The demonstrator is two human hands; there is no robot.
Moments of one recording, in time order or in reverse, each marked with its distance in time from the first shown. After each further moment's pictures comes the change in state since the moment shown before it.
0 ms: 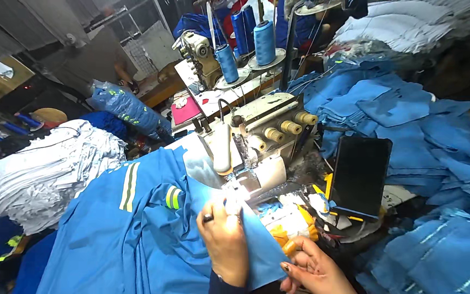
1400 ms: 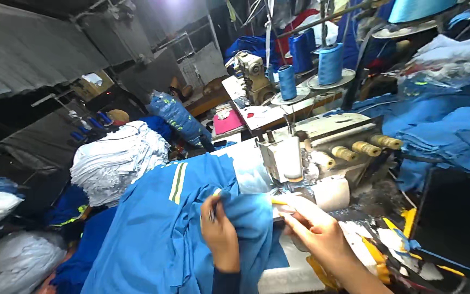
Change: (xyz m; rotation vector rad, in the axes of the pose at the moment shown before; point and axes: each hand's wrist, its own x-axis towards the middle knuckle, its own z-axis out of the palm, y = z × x) left_hand 0.015 -0.097 -0.026 -0.437 0.305 -0.403; right_hand 0.109 -0.041 0.079 -0.524 0.118 -0.685
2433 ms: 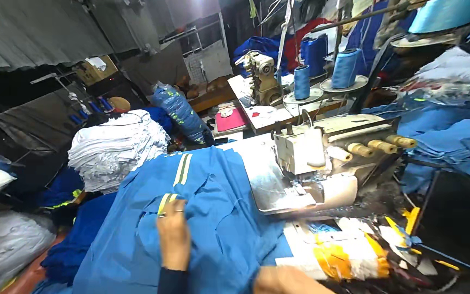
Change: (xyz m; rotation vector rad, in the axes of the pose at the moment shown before) left_hand 0.026 -0.077 -0.121 0.560 -0.476 0.061; right_hand -0.068 -0.032 0.027 -0.054 -1.060 -0.112
